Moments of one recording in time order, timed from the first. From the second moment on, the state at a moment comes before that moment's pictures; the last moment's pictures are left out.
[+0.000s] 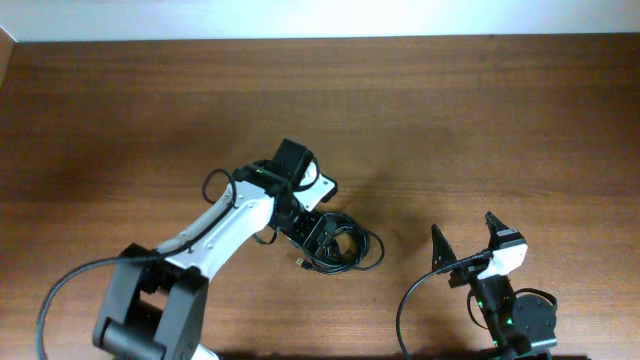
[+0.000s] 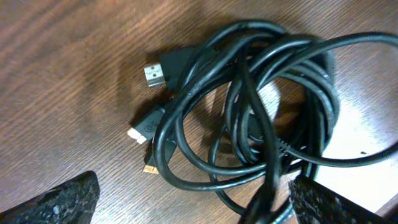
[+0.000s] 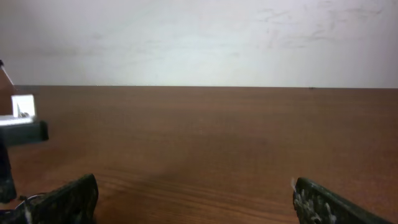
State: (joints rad) left arm -0.45 1.71 1.06 -0.78 0.27 0.16; right arm 0.16 0.01 0.01 -0.07 -0.09 0.11
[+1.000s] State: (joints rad) left arm -0.47 1.76 1.02 -0.64 0.27 0.18; right arm 0.16 0.01 0.01 -0.07 -0.09 0.11
